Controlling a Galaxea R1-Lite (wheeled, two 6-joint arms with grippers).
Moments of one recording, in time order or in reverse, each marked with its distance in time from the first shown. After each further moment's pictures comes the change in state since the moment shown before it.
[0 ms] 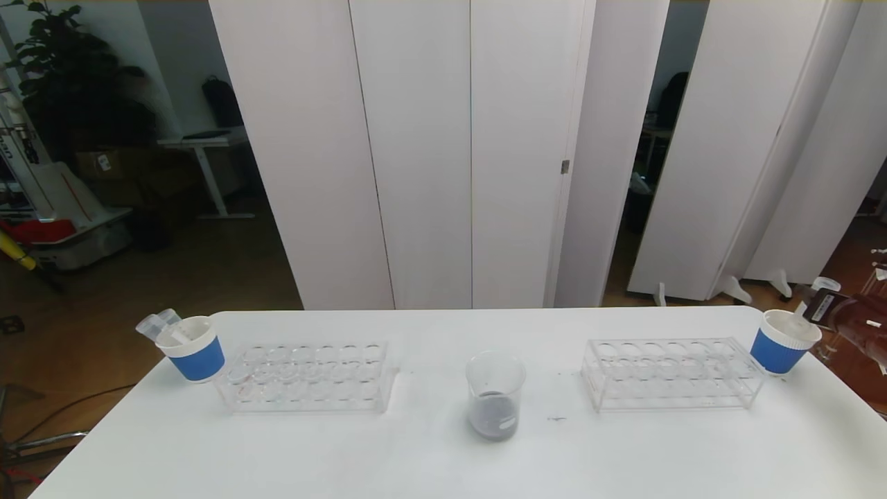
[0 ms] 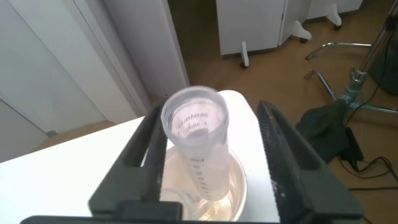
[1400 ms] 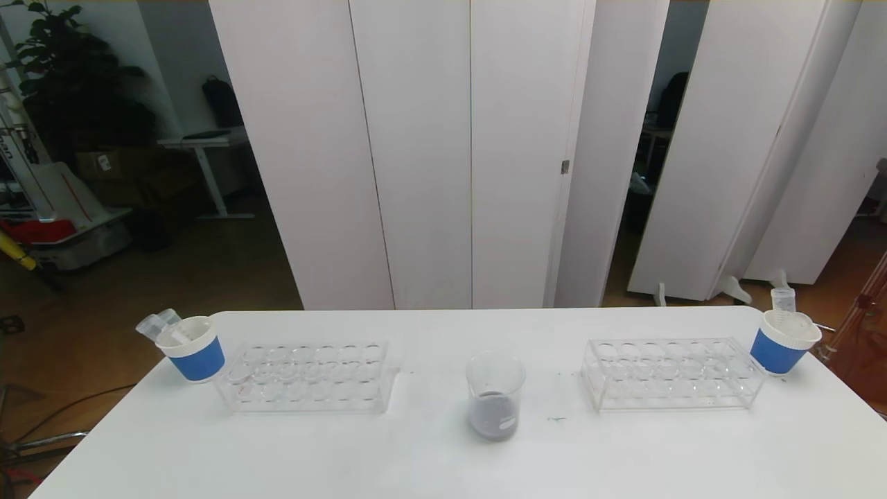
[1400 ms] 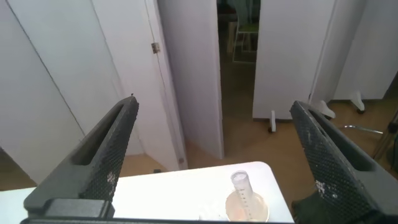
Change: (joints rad) left arm 0.000 0.000 0.000 0.000 0.000 0.000; right arm 0.019 -0.682 -0.107 0.538 0.165 -0.003
